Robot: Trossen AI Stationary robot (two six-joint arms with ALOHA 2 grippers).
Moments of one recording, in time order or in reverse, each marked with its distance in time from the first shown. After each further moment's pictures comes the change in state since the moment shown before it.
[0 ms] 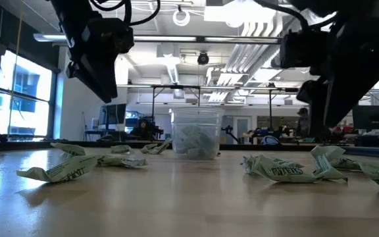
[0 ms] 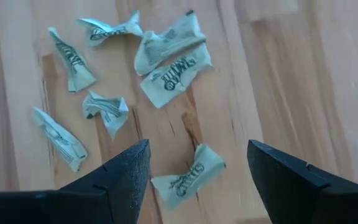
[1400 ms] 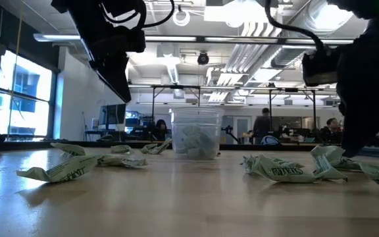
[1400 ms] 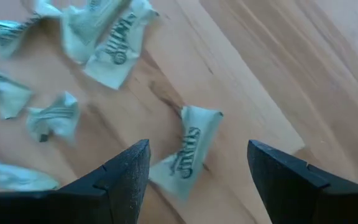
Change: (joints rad) left arm 0.177 0.000 0.001 0.075 -0.003 0.533; right arm 0.201 0.122 0.001 -0.056 0.232 0.576
